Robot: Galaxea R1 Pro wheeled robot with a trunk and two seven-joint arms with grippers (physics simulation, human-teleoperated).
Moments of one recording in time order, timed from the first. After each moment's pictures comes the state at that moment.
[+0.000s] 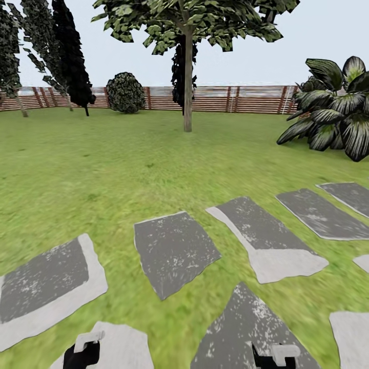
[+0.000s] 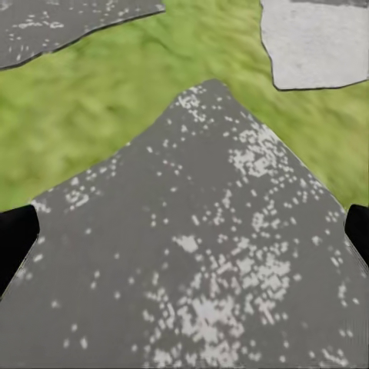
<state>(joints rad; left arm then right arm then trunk) -0.34 0.12 0.15 -0.33 0.01 -0.29 -0.03 -0.31 -0.09 0.00 -0.22 0.01 -0.55 0.00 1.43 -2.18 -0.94</state>
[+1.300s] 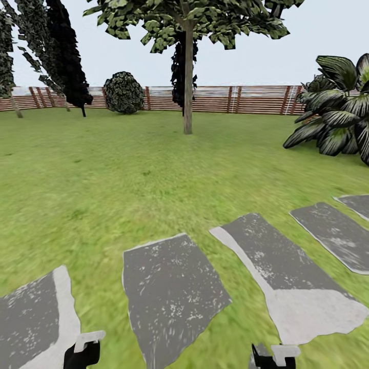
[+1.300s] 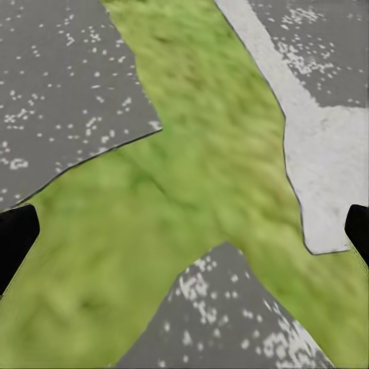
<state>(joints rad) -0.34 0.12 0.15 -0.33 0.01 -0.29 -0.04 -0.31 -0.09 0.00 -0.22 0.00 -0.55 0.00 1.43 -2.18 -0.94</state>
